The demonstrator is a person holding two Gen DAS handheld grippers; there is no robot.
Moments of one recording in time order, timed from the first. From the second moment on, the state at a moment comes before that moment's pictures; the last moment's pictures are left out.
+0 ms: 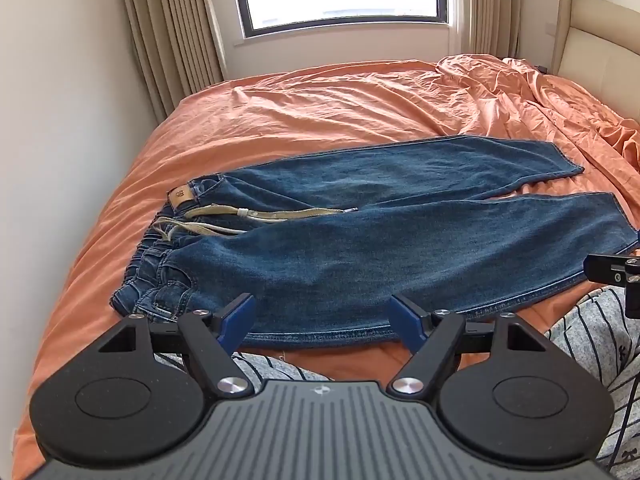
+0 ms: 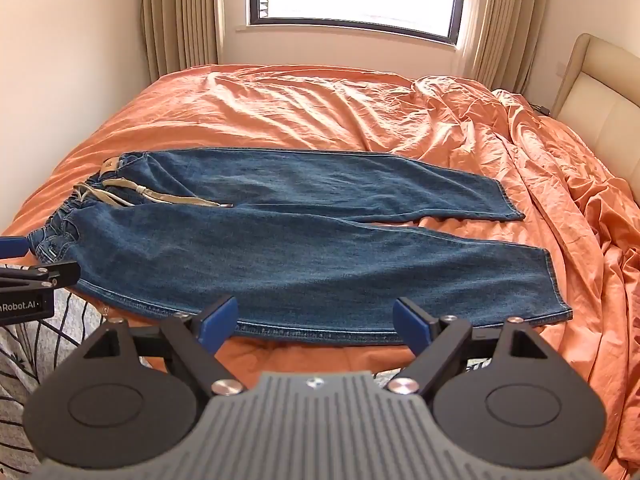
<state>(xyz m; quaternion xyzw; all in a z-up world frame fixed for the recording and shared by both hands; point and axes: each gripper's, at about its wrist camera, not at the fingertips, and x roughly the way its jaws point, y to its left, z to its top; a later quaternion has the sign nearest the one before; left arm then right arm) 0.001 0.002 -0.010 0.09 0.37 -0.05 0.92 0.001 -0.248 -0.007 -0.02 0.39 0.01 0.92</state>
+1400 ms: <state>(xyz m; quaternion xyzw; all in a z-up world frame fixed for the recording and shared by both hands) 0.006 0.004 -0.012 0.08 0.39 -0.04 0.92 0.005 -0.254 -0.009 -0.01 0.40 0.00 0.92</state>
